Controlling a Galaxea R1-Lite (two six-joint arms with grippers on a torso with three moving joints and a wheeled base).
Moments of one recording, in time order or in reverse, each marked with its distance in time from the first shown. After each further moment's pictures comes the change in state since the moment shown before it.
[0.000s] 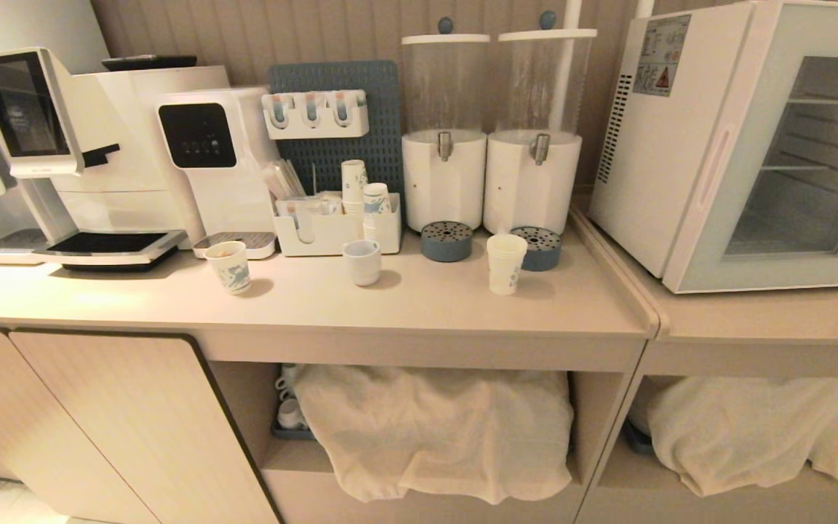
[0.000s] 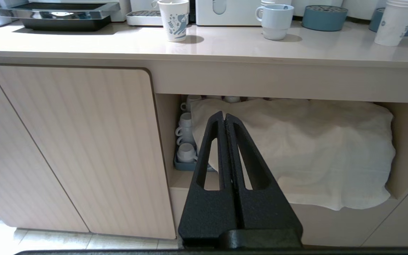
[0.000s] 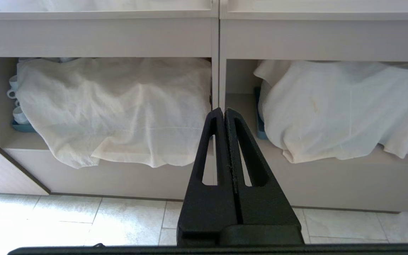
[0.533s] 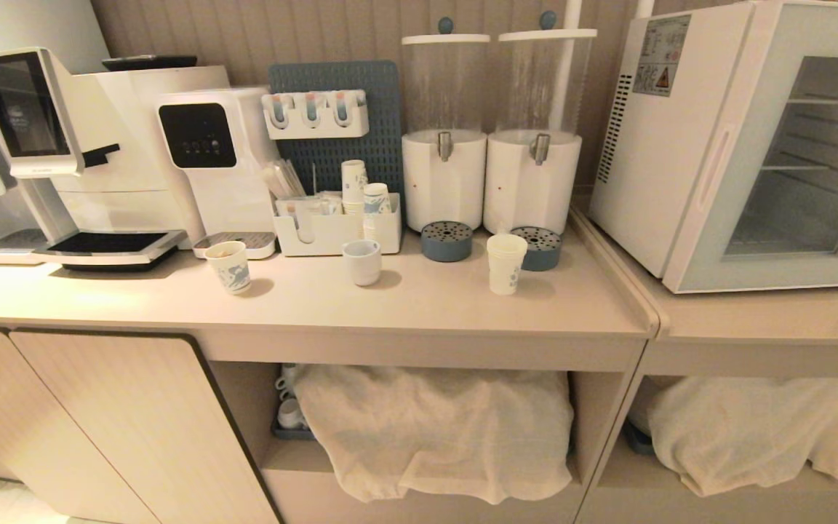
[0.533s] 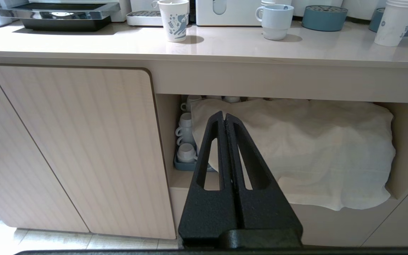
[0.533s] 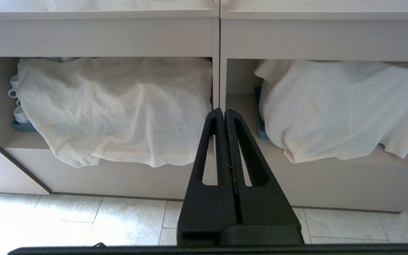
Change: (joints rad) left arm 0.000 0.000 0.000 0.000 0.000 0.001; right arm 0.000 0.000 0.000 0.001 0.001 0.000
